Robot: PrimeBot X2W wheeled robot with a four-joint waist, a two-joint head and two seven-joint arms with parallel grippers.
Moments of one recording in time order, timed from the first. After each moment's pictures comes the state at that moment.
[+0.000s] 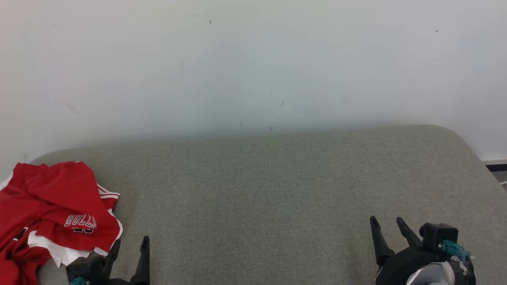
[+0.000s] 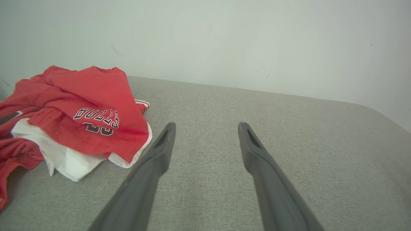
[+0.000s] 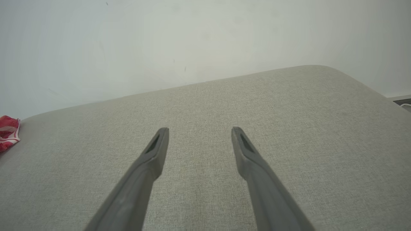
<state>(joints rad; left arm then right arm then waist) -0.09 0.25 -0.38 0.37 -0.46 0.10 -0.17 -0.13 -0.21 0.29 0.44 0.59 -0.12 -0.16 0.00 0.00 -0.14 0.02</state>
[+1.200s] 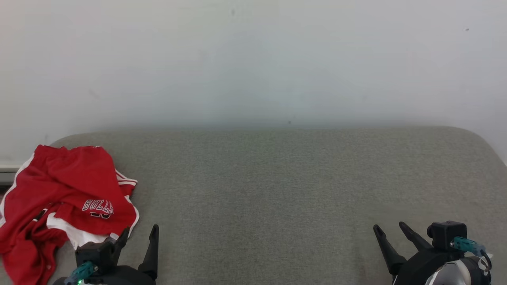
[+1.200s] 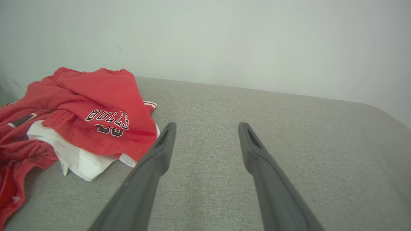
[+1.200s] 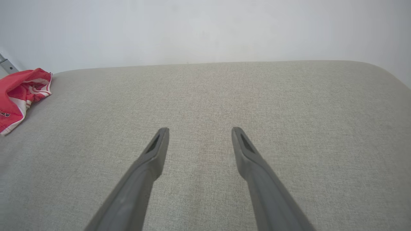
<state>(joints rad) -0.13 0.25 -0.40 0.32 -0.44 0.11 -0.11 -0.07 -0.33 0.32 0.28 0.61 -0.04 0.01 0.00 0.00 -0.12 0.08</state>
